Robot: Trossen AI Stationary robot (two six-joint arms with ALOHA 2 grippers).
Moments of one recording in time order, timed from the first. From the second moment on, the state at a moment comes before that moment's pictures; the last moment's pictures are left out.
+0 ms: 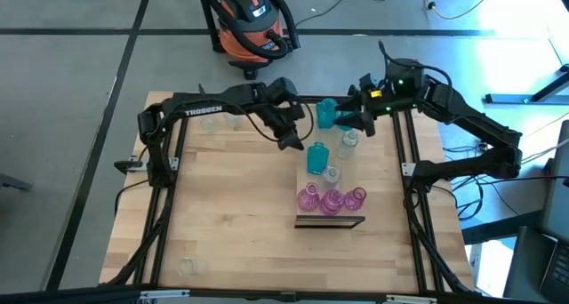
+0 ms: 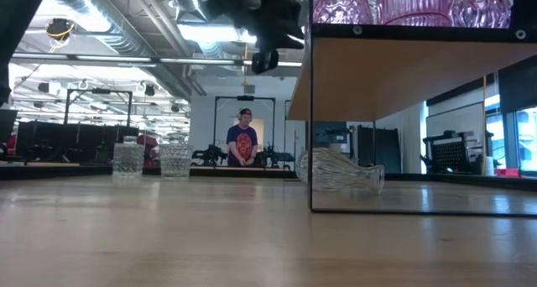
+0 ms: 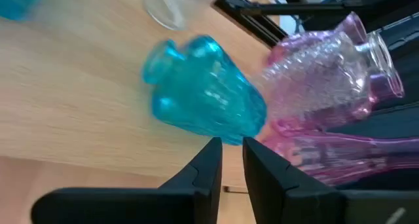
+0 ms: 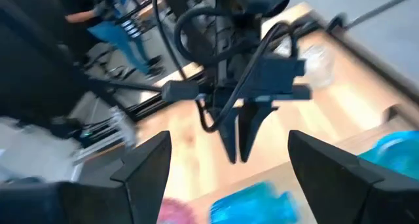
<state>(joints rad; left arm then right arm) 0.34 1.85 1.67 -0.66 0.66 -0.30 -0.45 1.15 1.38 -0.66 -0.51 0.29</state>
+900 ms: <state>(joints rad) 0.33 1.85 1.67 -0.51 0.60 -0.31 -0.34 1.45 1.79 -1.16 -0.44 0.13</state>
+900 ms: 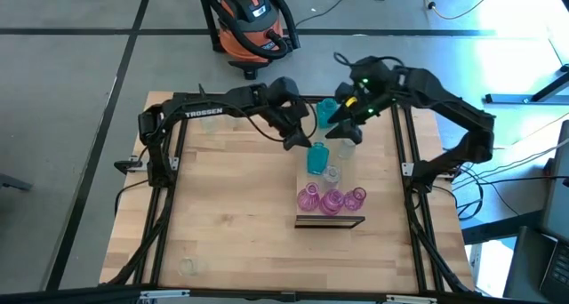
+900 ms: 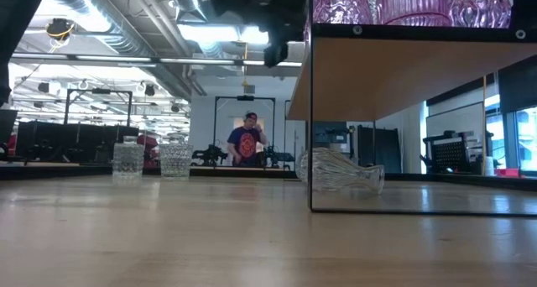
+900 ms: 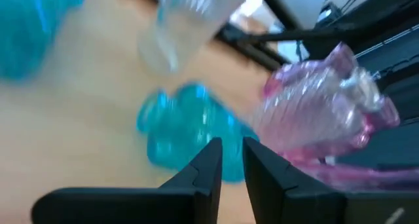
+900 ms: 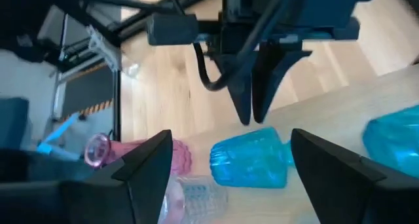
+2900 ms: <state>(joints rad) 0.38 2.01 1.67 -0.40 0.78 0.08 -0.34 1.16 1.79 -1.22 -0.15 0.53</state>
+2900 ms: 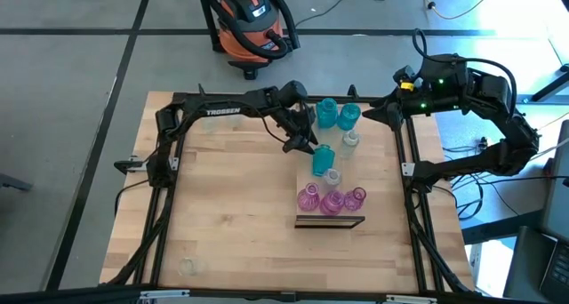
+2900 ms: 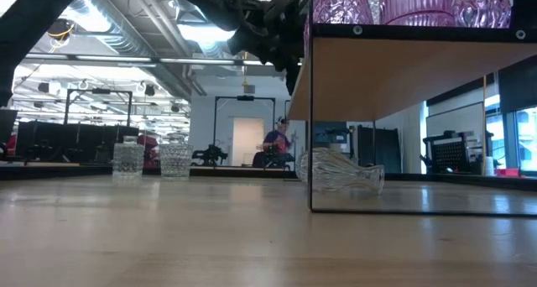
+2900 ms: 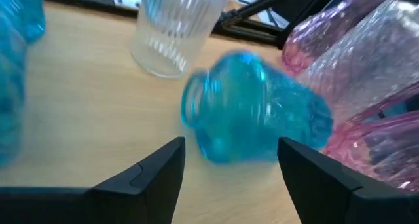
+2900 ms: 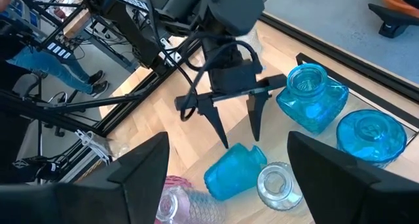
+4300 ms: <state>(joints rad) 0.30 2.01 1.67 -0.47 0.68 -0.31 0.26 1.12 1.21 -1.20 0.29 1.65</state>
